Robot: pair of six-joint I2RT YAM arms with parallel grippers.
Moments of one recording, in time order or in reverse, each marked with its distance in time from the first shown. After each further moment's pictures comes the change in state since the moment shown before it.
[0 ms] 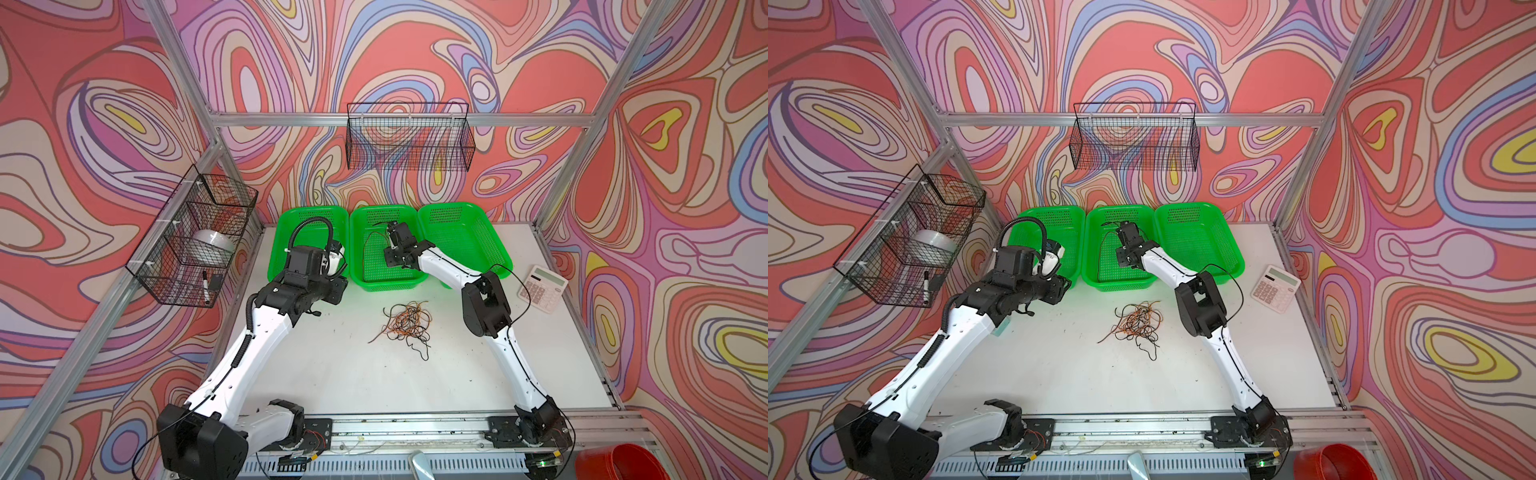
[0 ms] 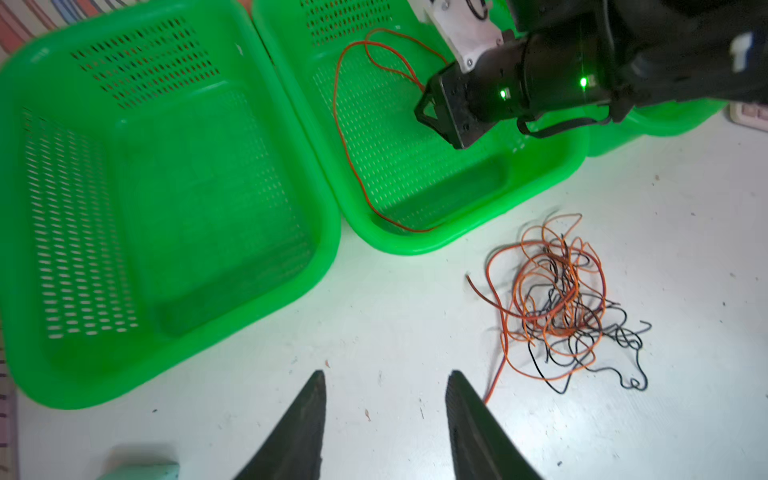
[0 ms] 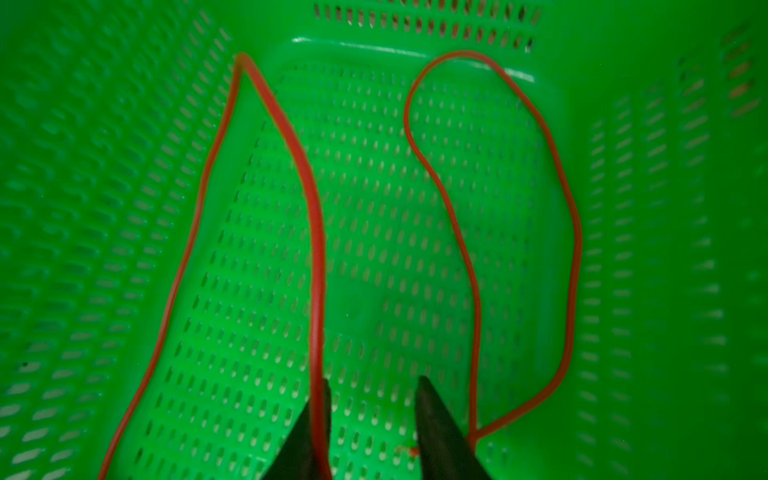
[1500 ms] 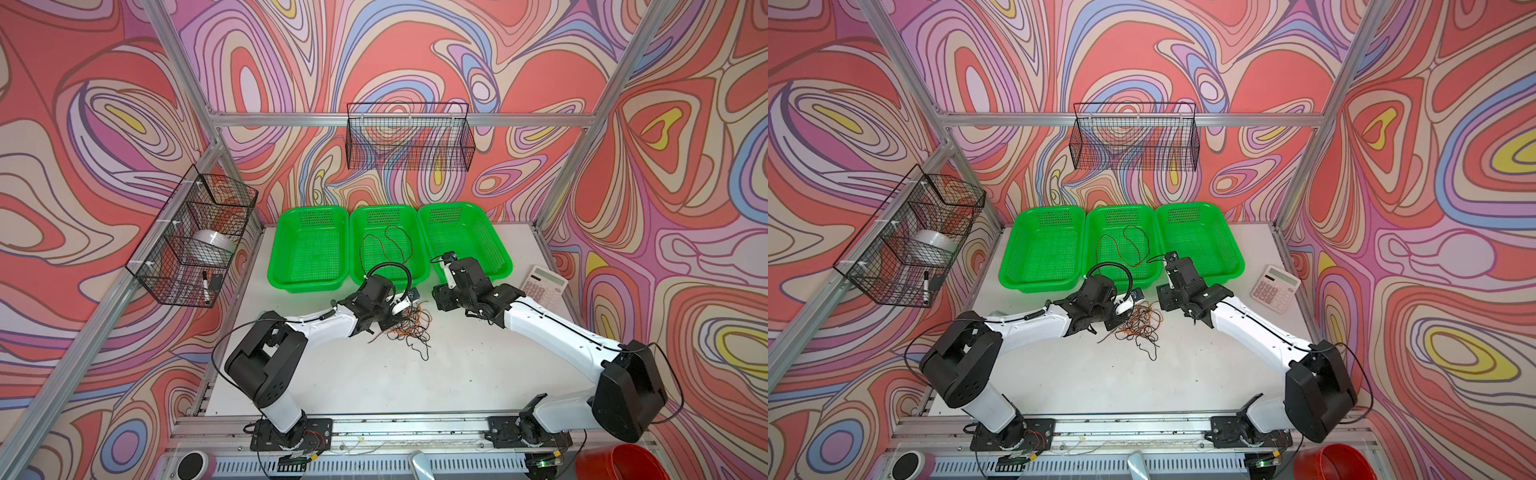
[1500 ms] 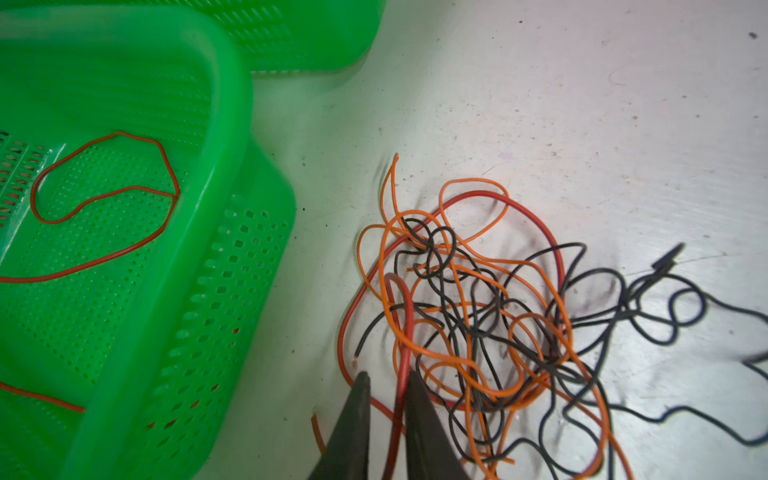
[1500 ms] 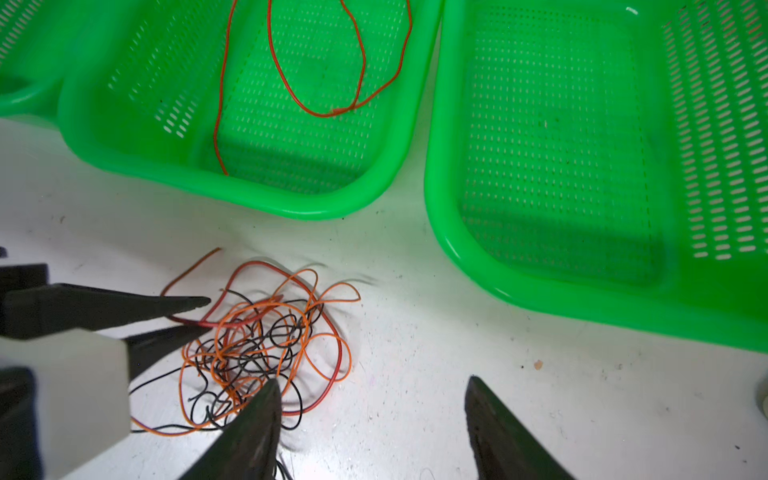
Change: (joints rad) left arm -0.377 0.478 -0.168 0.642 0.025 0.500; right arm 0.012 -1.125 -1.196 0.085 0.003 0.008
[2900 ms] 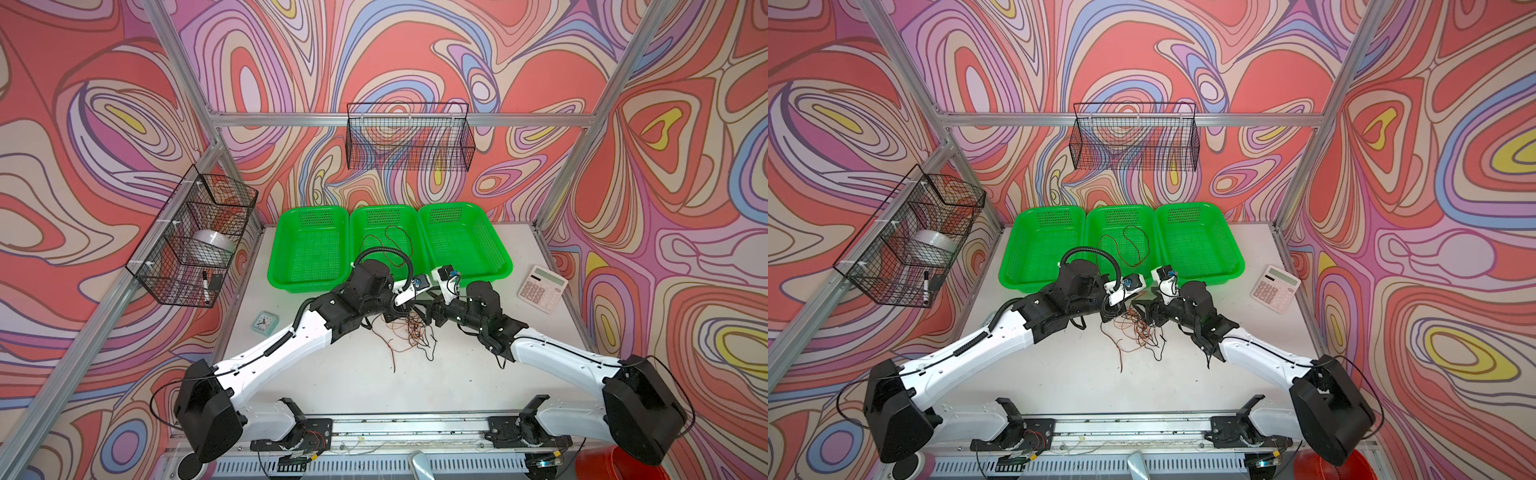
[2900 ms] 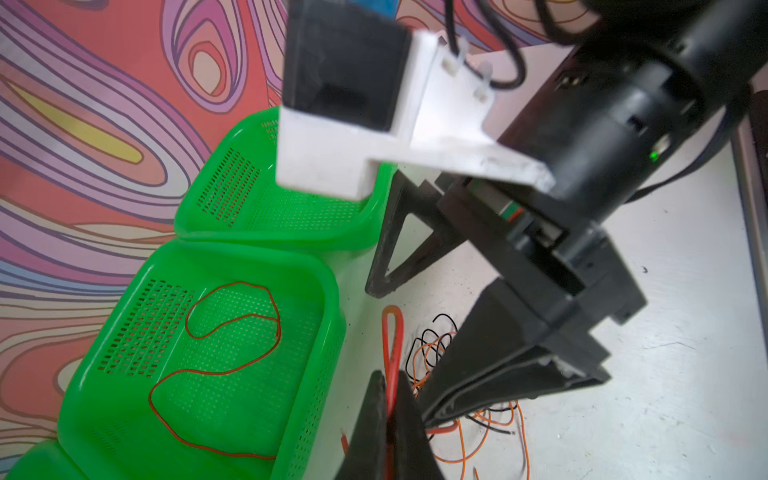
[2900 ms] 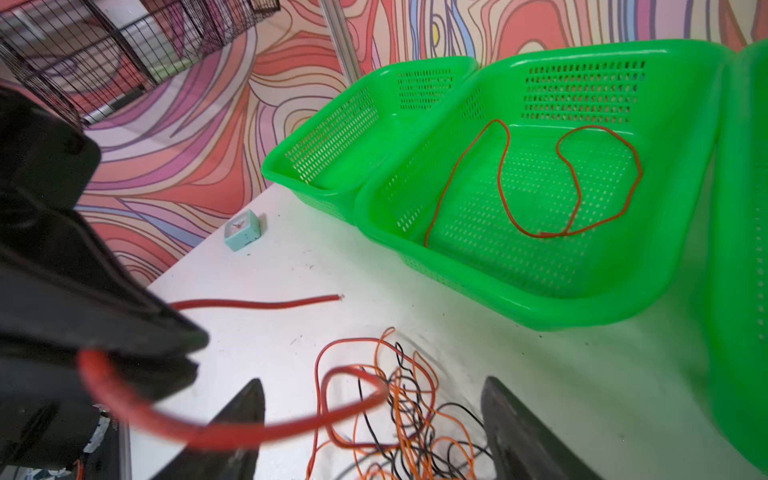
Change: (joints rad) left arm -0.130 -0.347 0.208 -0.281 0.027 -0.035; right arm 0.030 -0.116 -0.382 0.804 -0.446 0.032
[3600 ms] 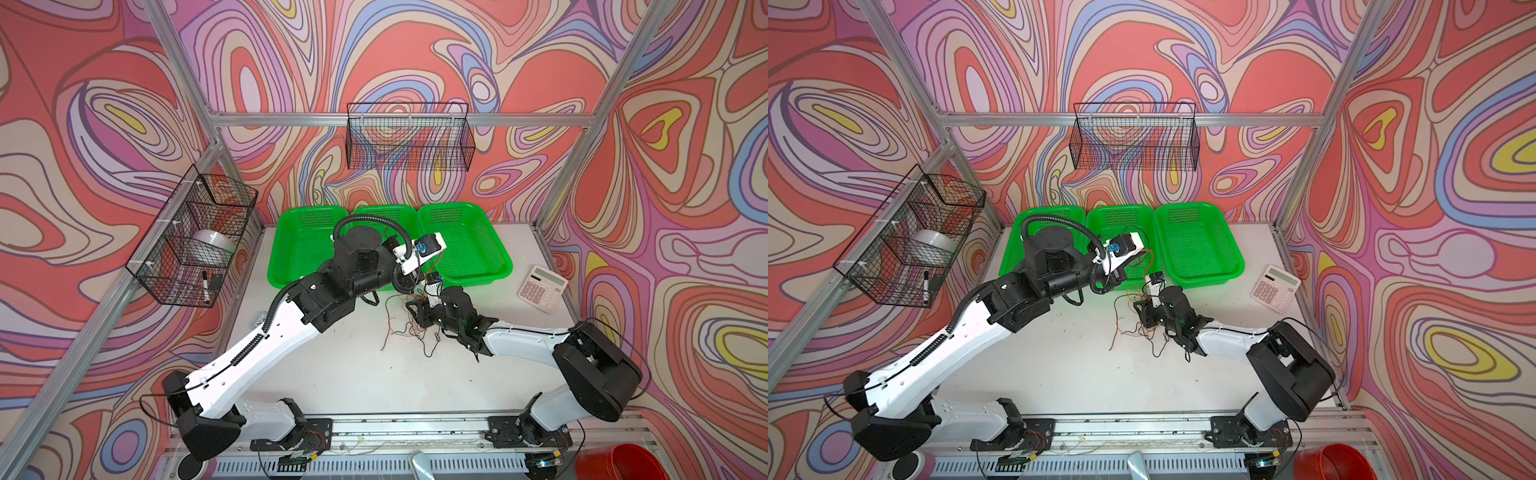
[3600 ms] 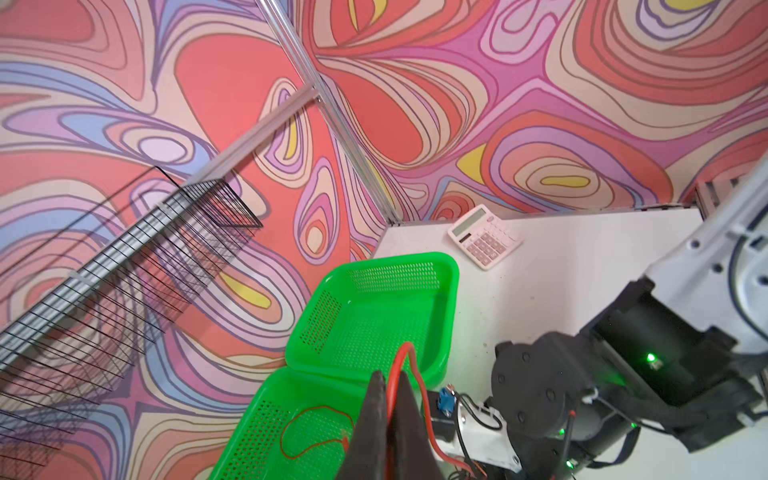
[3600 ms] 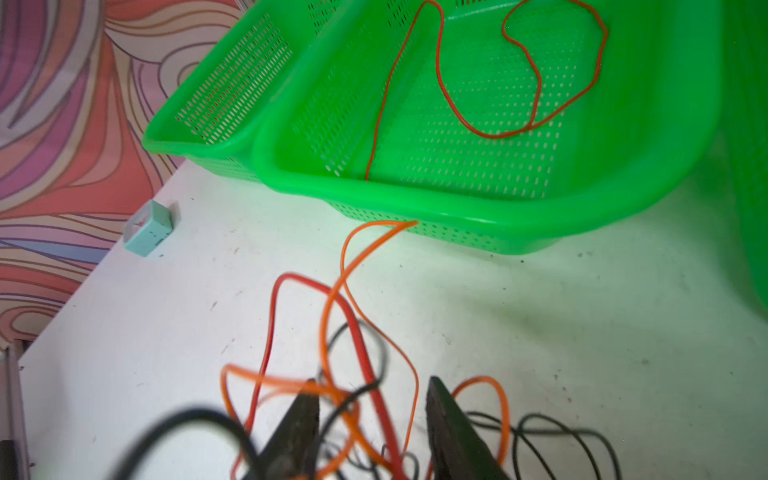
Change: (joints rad) left arm -0.059 0.016 0.429 -0.056 -0.029 -0.009; right arm 0.068 0.271 0.035 0.029 0.234 0.150
